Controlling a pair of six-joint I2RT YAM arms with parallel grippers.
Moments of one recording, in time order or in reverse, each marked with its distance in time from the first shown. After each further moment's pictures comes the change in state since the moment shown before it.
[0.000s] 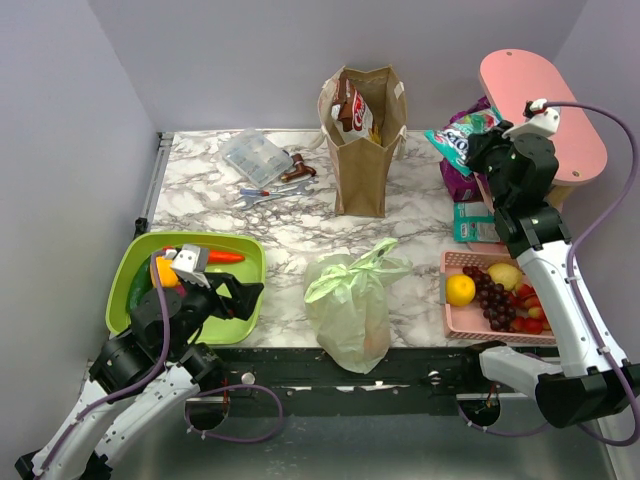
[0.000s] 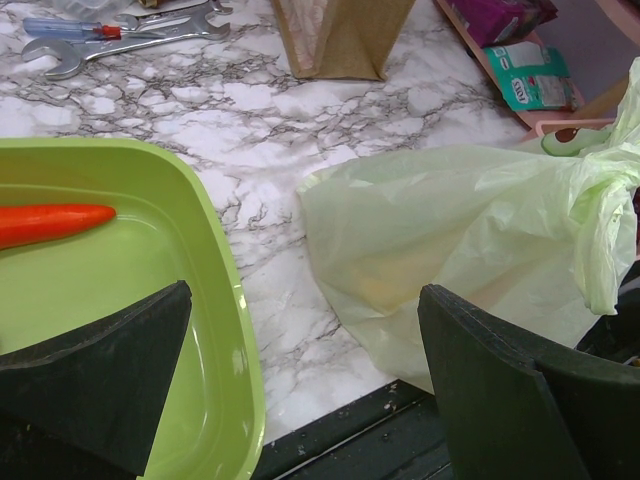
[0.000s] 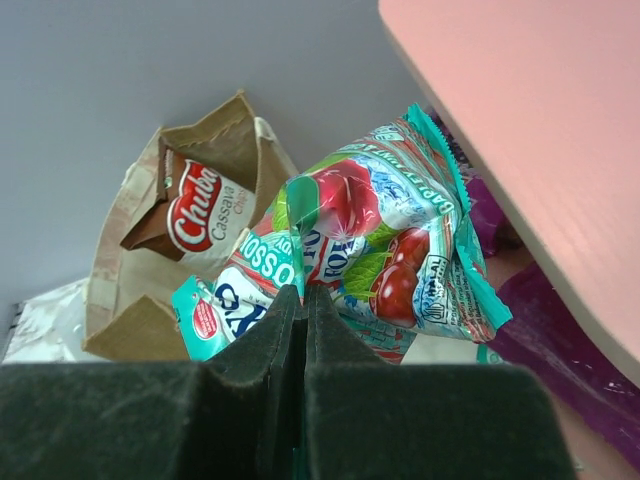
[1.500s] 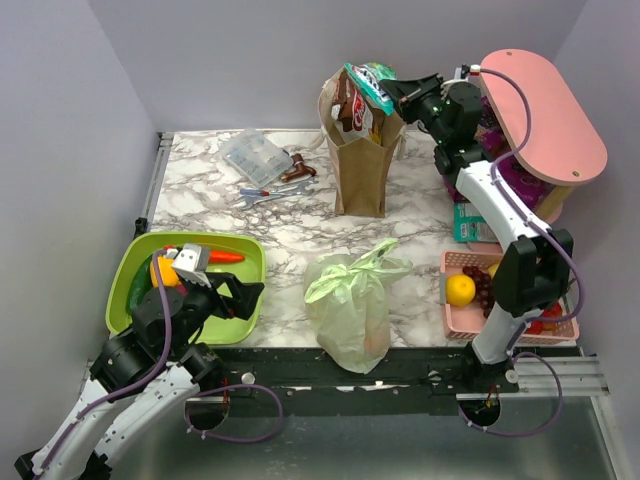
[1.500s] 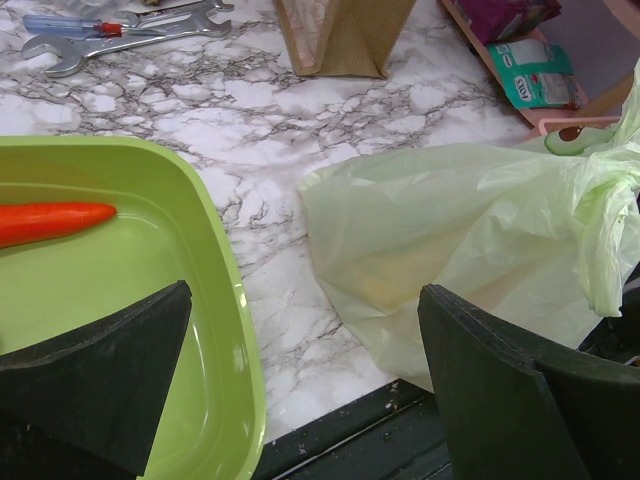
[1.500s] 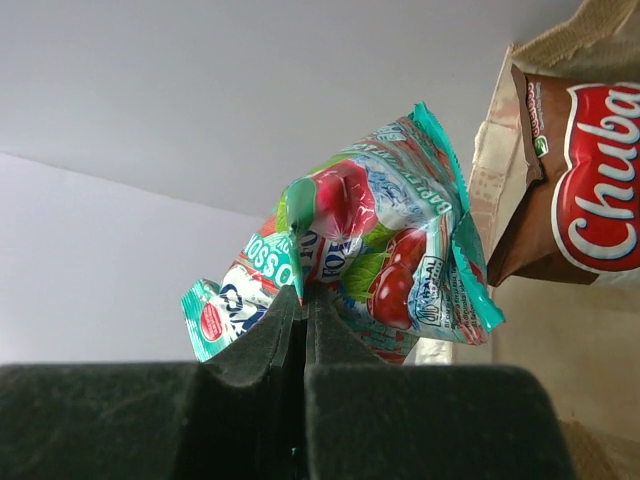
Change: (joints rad) left arm 0.000 0.009 0.000 0.000 -0.001 0.000; right arm 0.055 0.620 0.337 0.448 -0.465 0.850
